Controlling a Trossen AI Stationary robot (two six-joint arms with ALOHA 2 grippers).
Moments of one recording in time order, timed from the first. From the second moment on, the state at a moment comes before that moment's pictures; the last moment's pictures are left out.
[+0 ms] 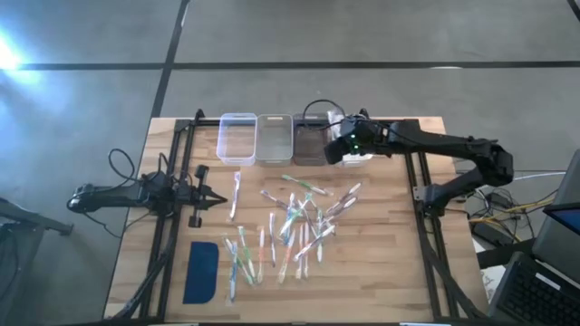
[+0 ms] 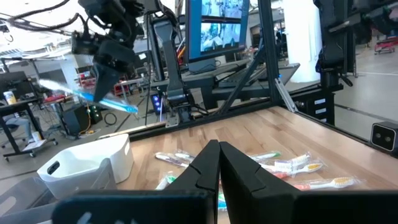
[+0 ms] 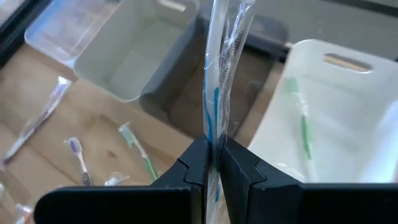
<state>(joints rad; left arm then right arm) -0.01 0.02 0.01 0.07 0.13 0.21 -0.30 1.40 1.22 -0.72 0.29 0.70</state>
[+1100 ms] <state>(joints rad) -0.01 0.02 0.01 0.07 0.13 0.21 -0.51 1.87 1.66 -0.82 0.05 0.37</state>
